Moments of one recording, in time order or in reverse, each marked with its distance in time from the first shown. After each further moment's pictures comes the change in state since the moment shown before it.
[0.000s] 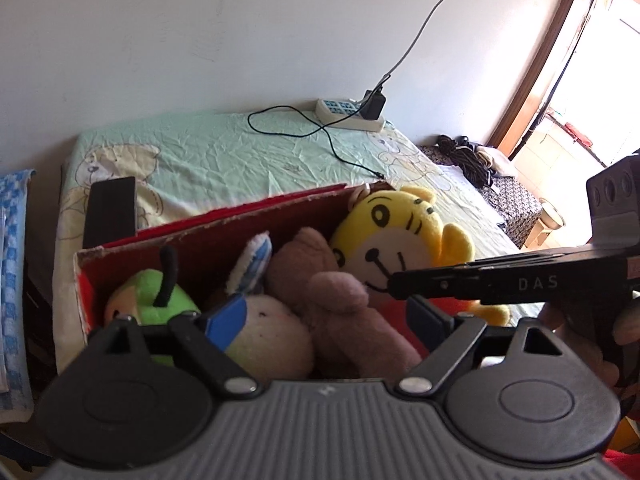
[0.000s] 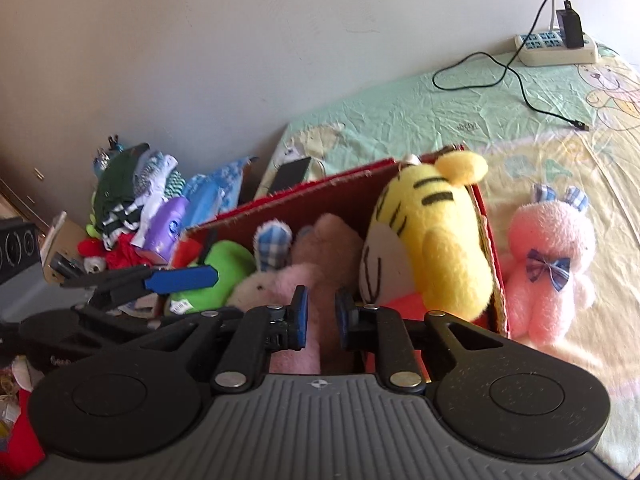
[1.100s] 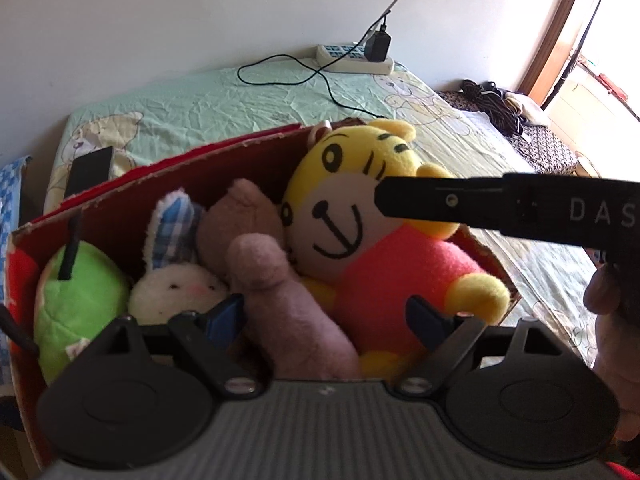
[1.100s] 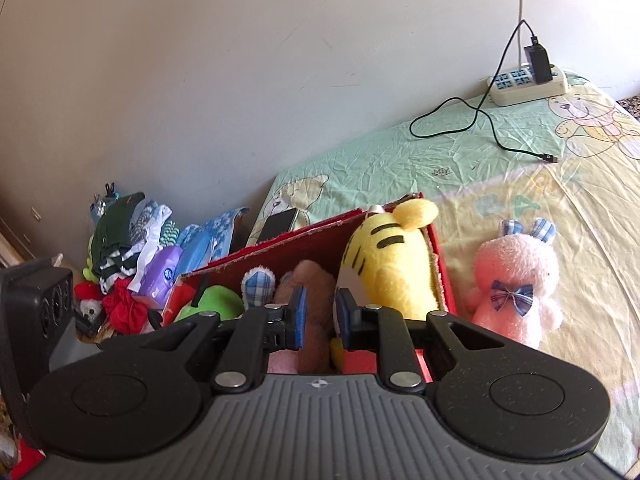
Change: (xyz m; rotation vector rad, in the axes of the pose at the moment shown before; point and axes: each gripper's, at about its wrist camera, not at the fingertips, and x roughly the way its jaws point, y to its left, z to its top) left arm 0.065 -0.064 -0.006 0.048 0.158 0.142; right arm -0.031 -0.015 -0.006 0.040 -0.174 -0.059
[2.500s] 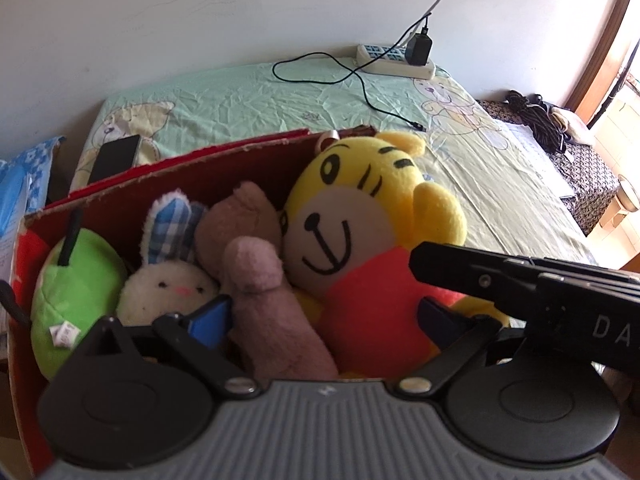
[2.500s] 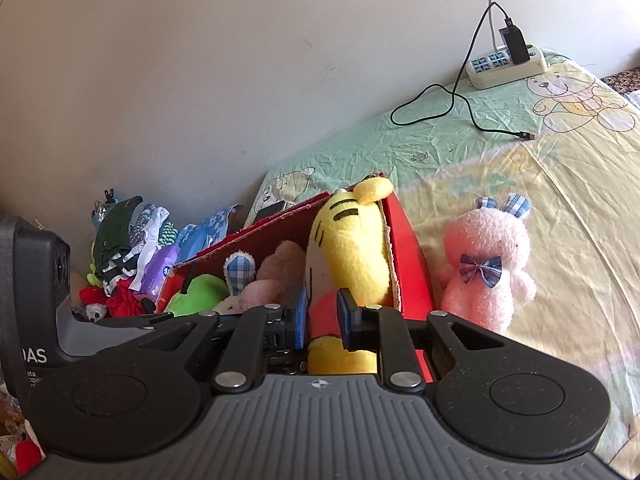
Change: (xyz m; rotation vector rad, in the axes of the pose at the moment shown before) left arm 0.008 -0.025 0.012 -0.116 0.008 0.139; right arm -0.012 -0.029 -0.008 0.039 0.034 0.030
